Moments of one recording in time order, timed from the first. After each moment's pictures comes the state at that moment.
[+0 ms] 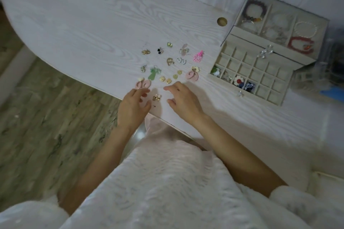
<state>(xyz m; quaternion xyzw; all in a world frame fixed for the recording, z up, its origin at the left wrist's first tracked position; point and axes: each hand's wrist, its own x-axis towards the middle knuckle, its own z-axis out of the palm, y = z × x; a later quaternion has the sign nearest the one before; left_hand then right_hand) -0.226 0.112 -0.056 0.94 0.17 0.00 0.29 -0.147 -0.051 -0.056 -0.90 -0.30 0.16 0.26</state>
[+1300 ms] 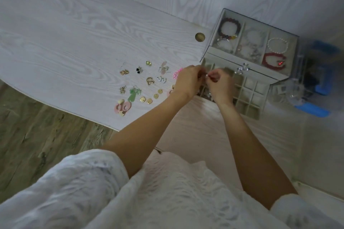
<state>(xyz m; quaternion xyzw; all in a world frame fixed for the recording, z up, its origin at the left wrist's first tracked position) -0.029 -0.035 -0.045 0.92 0.03 -0.04 0.38 -0.025 -0.145 -0.042 -0.89 0.08 0.06 0.44</state>
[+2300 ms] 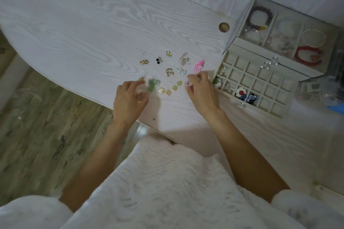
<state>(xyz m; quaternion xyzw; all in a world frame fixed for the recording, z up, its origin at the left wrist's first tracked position) -0.174 0.132 -0.054 0.94 0.21 0.02 0.28 -0.079 -0.070 -0.055 -0.96 -0.19 0.12 0.18</state>
